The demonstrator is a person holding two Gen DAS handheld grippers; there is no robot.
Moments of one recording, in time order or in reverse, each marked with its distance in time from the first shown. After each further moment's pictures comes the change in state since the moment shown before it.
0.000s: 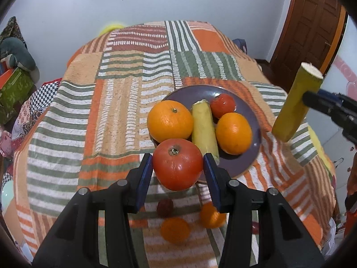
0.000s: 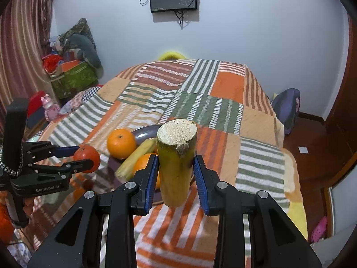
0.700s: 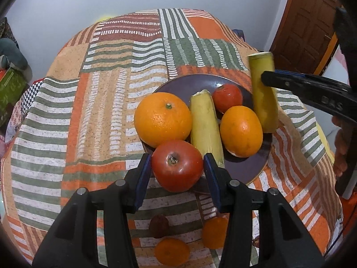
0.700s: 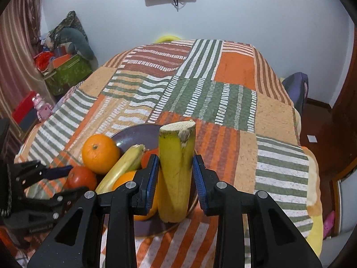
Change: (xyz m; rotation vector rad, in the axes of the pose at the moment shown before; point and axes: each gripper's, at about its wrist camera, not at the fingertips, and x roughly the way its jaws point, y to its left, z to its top) left arm 0.035 -0.003 0.007 0.017 0.045 -0.023; right arm 0.073 -0.013 0.016 0.054 0.104 0.025
